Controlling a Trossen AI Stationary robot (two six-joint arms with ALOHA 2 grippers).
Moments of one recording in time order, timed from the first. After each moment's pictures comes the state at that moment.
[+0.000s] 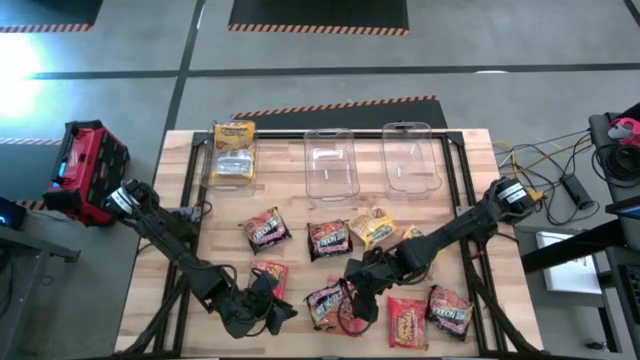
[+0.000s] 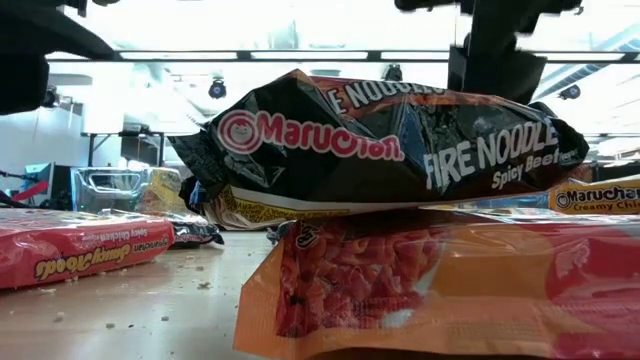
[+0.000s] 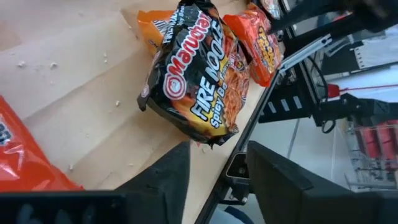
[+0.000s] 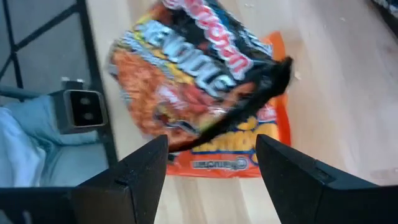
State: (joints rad) left arm -0.80 1.64 0.93 0.01 -0.56 -1.57; right arm 0.46 1.74 1.25 -0.49 -0.07 0.81
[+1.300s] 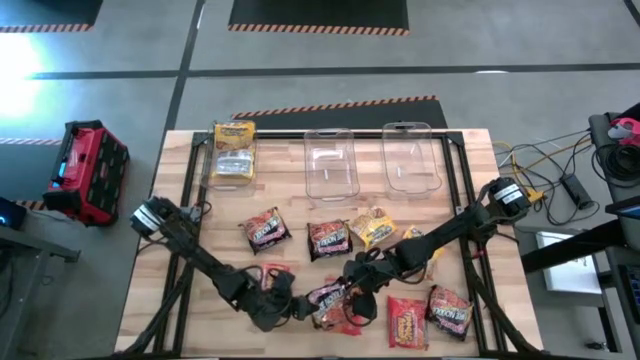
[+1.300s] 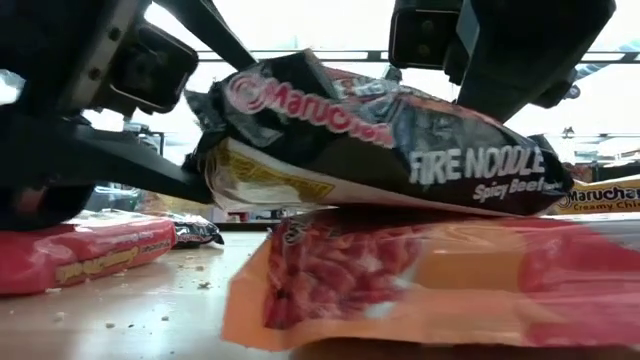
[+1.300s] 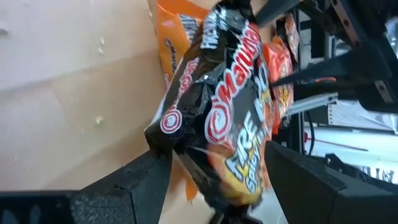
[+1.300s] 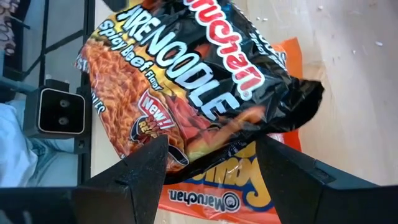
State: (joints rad) left arm -0.69 1.87 0.93 0.30 -0.53 -1.79; right arm 0.43 1.77 1.02 -0.06 -0.08 0.67
